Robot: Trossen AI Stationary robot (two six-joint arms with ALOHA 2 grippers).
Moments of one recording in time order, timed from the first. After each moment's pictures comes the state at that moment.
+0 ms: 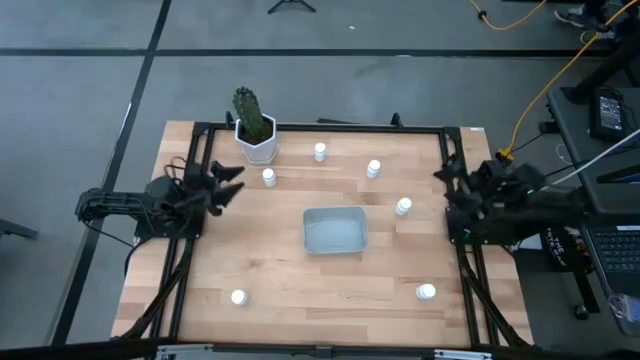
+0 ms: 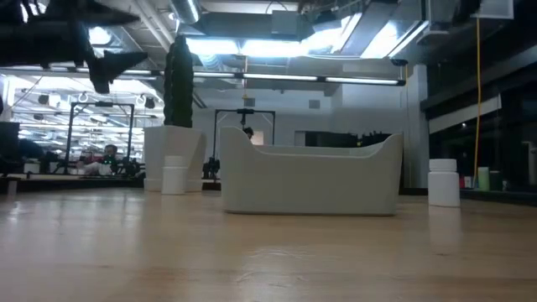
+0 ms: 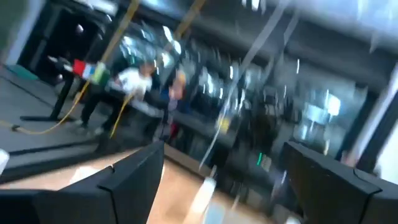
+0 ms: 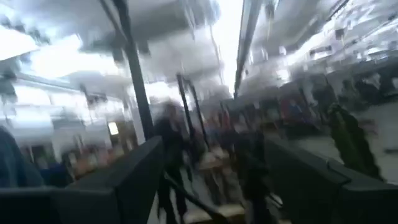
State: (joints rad) left arm 0.00 0.02 0.01 0.37 -0.36 -0.43; right arm 0.00 0.20 0.44 0.18 -0.10 0.28
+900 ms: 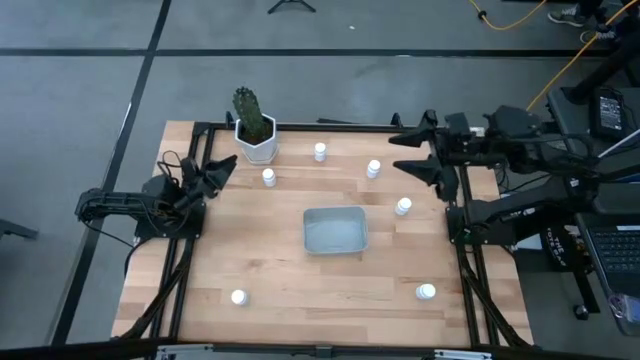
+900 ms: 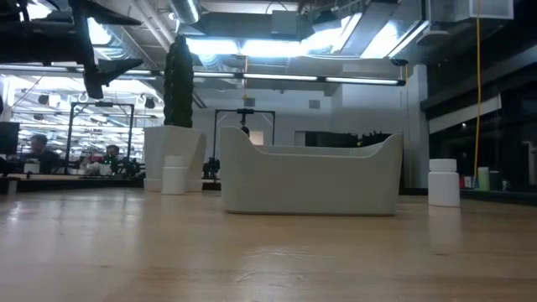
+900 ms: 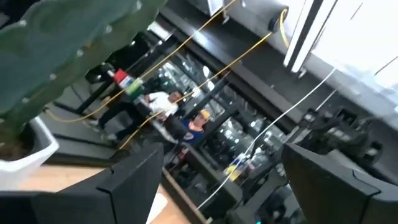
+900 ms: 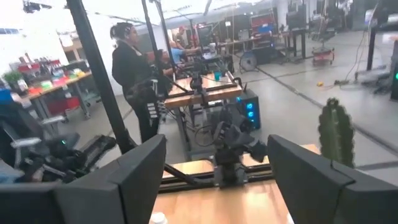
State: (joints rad) left arm 0.00 0.02 0.01 0.39 -0.59 -0.63; right arm 0.00 1.03 1.41 -0.33 -0.05 0.21
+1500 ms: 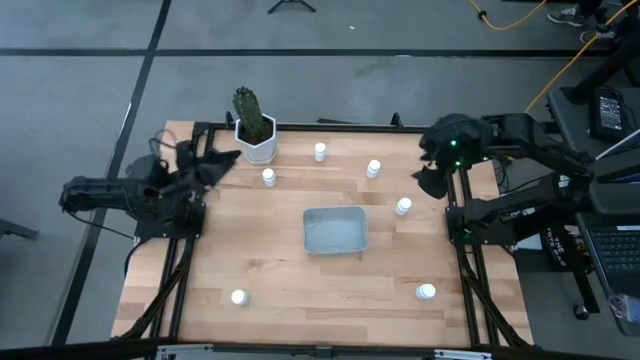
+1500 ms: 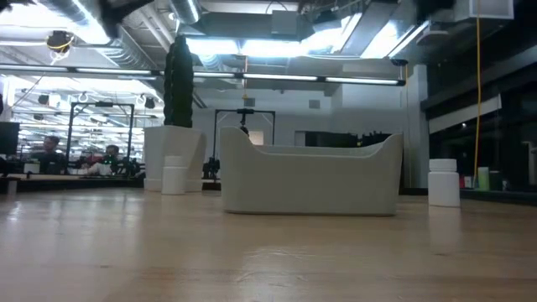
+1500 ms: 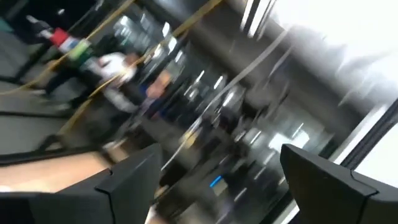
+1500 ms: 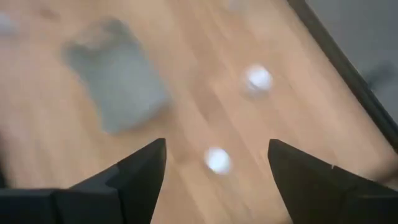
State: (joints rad) left arm 0.00 0.40 0.48 0.18 -0.33 -0.64; right arm -0.18 1.17 1.59 -1.48 0.11 0.33
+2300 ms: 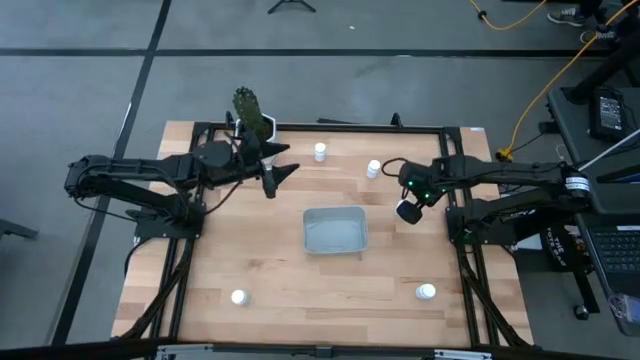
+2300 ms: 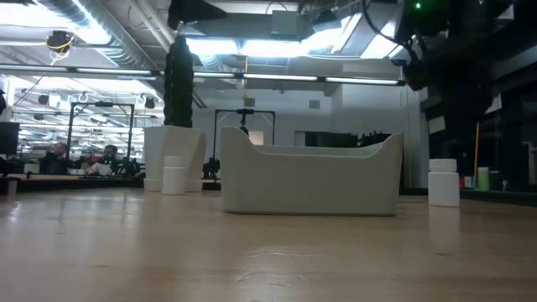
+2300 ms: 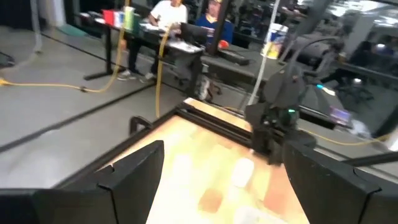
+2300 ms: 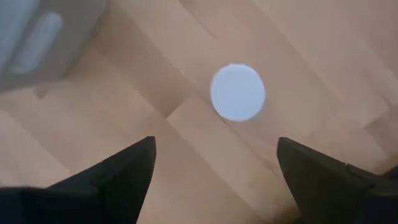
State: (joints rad) left arm 0.07 1.02 0.89 -0.01 -0.33 -0.31; right arm -0.19 1.12 0.83 -1.08 -0.05 0.60
